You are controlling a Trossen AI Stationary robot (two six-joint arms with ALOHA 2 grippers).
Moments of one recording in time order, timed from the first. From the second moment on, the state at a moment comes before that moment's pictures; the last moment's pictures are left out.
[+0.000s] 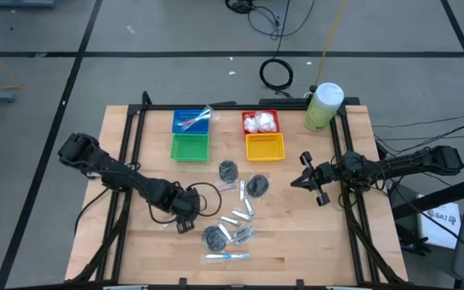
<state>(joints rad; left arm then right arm) -0.42 1.55 0.92 -0.72 -0.05 -0.80 0.01 0.66 0.01 0.79 -0.32 0.02</state>
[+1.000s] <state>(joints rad) -0.51 1.55 0.72 -0.55 -0.08 -1.01 0.01 0.66 0.01 0.79 -0.32 0.02</state>
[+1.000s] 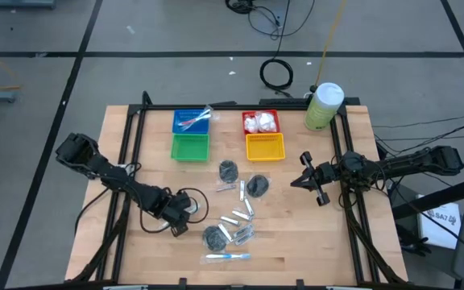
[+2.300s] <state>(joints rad) -0.50 1.53 0.73 -0.53 -0.17 -0.78 0.01 0.66 0.01 0.79 -0.32 0.02</state>
